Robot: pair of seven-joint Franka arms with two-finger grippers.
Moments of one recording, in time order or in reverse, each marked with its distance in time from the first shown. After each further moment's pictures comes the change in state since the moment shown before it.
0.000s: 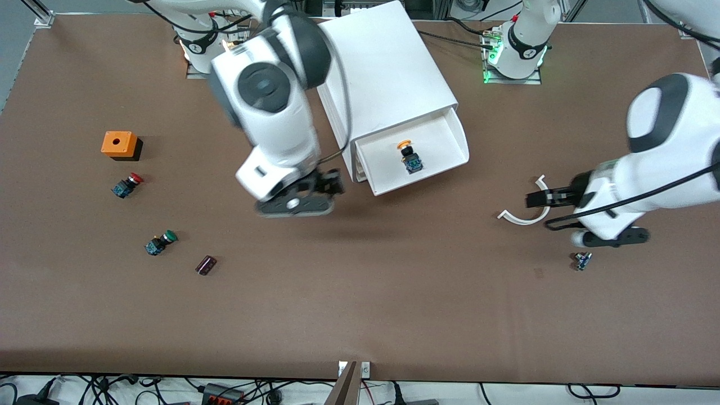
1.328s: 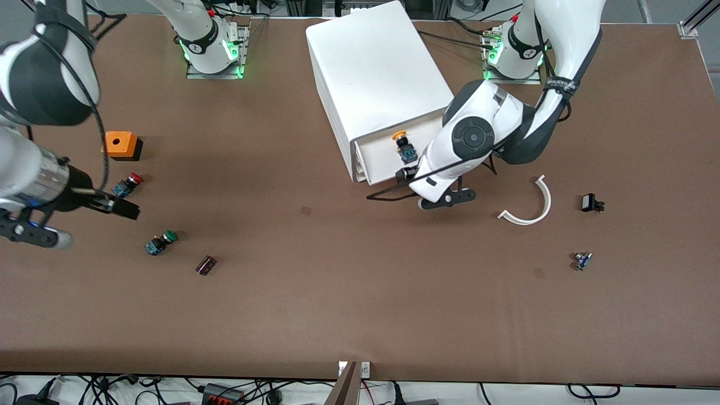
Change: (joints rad) left arm -0.293 -0.003 -0.064 -0.348 0.001 0.353 -0.414; right arm -0.461 -0.322 0.006 -0.335 0.003 -0.035 -0.218
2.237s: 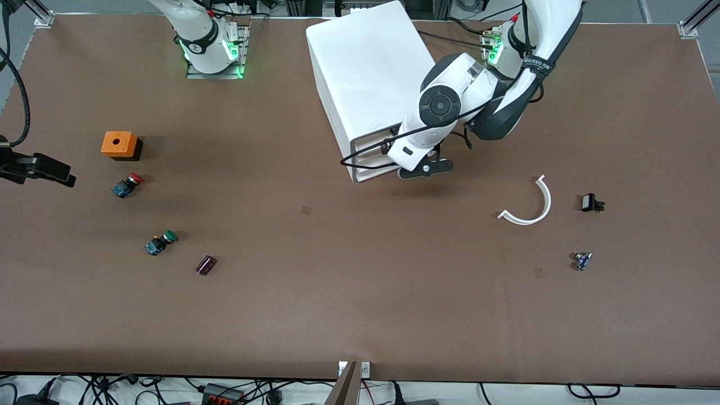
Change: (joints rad) left arm 0.001 -0.048 -0.097 -0.094 0.000 0.000 -0.088; right arm -0.135 -0.101 0.009 -0.063 0.000 -0.049 -0.321
